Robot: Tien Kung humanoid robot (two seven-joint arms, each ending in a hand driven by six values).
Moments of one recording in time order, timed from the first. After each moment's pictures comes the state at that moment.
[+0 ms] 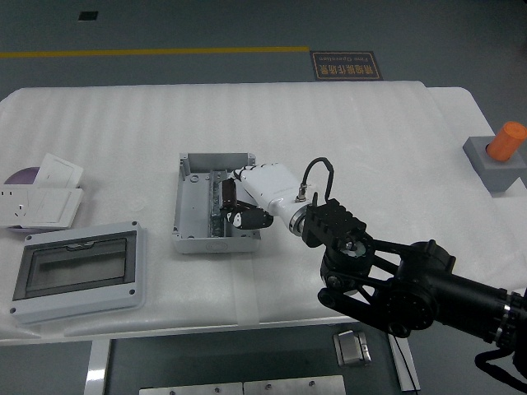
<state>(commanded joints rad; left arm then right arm) 0.04 0.27 -0.29 -0.24 0.59 0.09 0.02 0.70 -0.15 0.40 1.27 -2.01 -0.17 -0.43</state>
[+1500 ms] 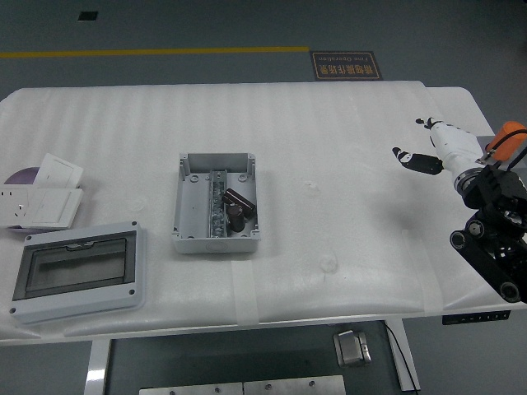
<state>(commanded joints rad) 0.05 0.26 -0.30 -0.24 0.58 0.08 0.03 0.46 -0.47 0.97 1.17 -1.95 -0.17 -0.37</state>
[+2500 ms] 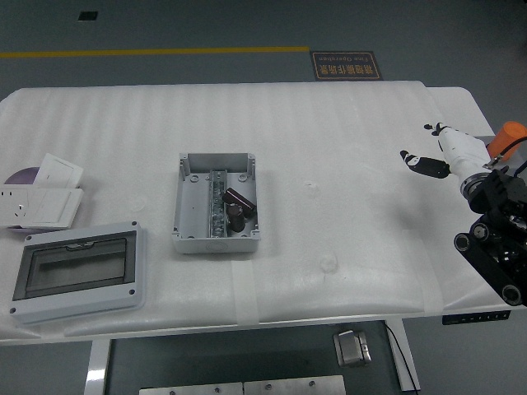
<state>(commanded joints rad) 0.04 0.27 -0.28 -0.24 0.57 0.07 0.03 0.43 -0.45 1.01 1.16 -1.96 -0.18 -0.37</state>
